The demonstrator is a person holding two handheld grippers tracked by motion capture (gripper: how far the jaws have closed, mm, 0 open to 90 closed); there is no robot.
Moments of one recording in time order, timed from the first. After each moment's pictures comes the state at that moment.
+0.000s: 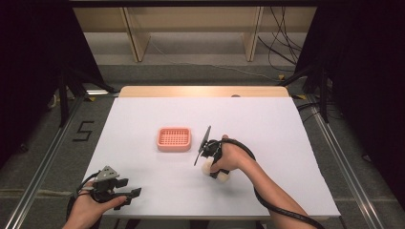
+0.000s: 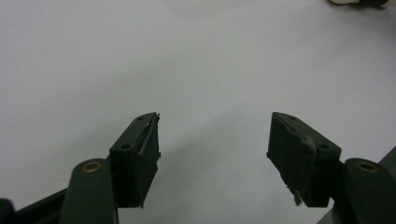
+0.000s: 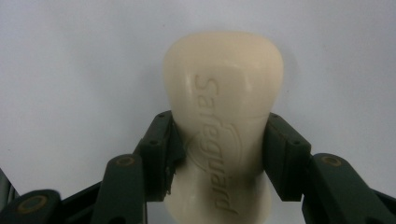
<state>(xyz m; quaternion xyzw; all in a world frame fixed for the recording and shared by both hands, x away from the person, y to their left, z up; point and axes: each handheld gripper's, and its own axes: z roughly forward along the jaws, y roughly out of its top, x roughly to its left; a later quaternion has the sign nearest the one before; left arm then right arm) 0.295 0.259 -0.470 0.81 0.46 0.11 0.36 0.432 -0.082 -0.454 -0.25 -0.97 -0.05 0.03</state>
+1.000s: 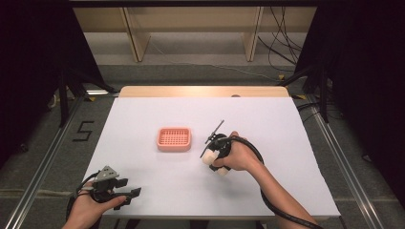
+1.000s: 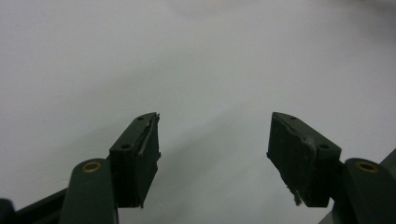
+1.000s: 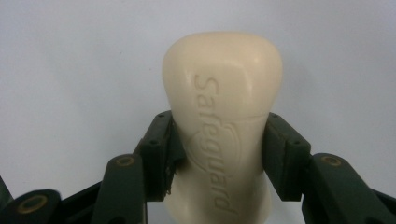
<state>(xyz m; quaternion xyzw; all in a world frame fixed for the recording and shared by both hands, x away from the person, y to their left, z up) 0.295 0.258 -0.471 0.80 0.47 0.11 0.36 0.430 -0.102 -0.436 -0.30 -0.94 -0.16 0.00</state>
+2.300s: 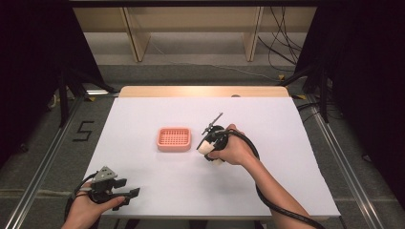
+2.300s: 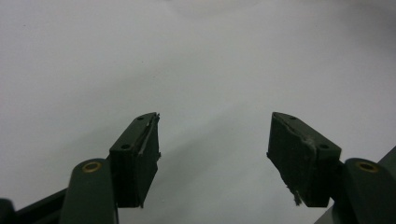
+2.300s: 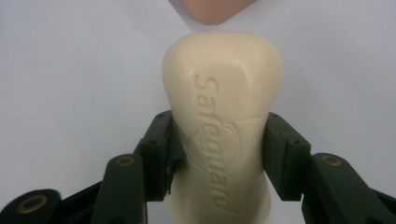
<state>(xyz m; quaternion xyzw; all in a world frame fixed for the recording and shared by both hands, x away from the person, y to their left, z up) 0.291 0.263 -0.469 0.80 0.46 0.12 0.36 0.443 -0.093 -0.422 -0.31 -0.93 -0.20 -0.04</state>
